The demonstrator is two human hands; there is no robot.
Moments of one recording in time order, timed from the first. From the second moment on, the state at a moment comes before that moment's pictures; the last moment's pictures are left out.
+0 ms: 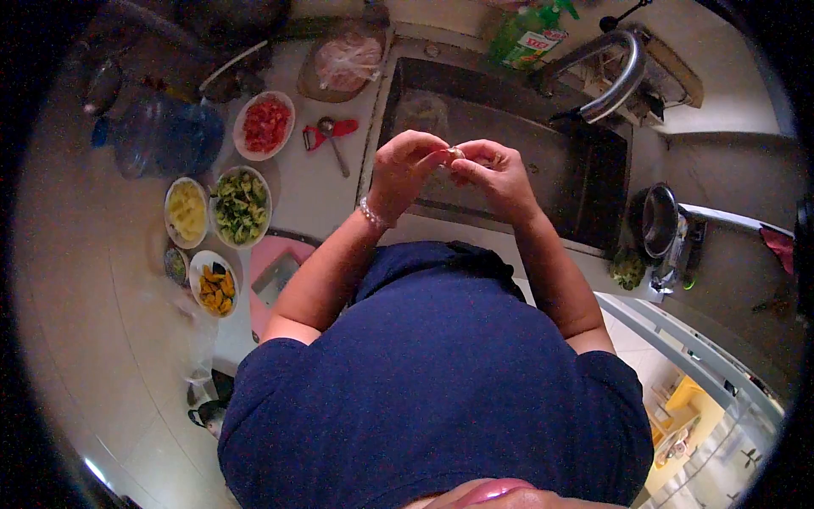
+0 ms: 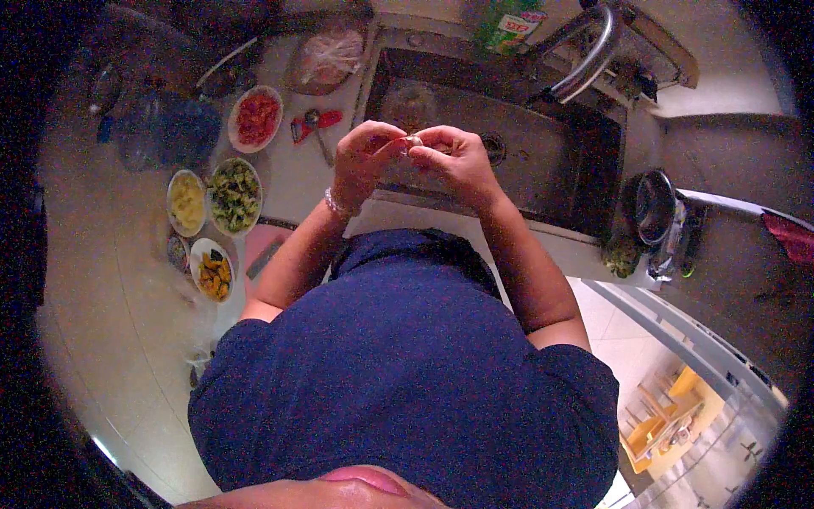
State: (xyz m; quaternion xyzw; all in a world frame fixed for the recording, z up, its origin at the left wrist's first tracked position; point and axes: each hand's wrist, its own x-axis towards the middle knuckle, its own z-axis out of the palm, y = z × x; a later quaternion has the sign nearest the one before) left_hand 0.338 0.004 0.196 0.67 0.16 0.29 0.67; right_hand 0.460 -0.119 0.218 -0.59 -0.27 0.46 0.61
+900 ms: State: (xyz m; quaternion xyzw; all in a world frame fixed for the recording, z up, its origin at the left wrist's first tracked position) left_hand 0.340 0.015 0.183 0.84 0.07 0.31 0.43; right_hand 0.474 -0.118 0.195 -0.44 0.01 0.51 0.74
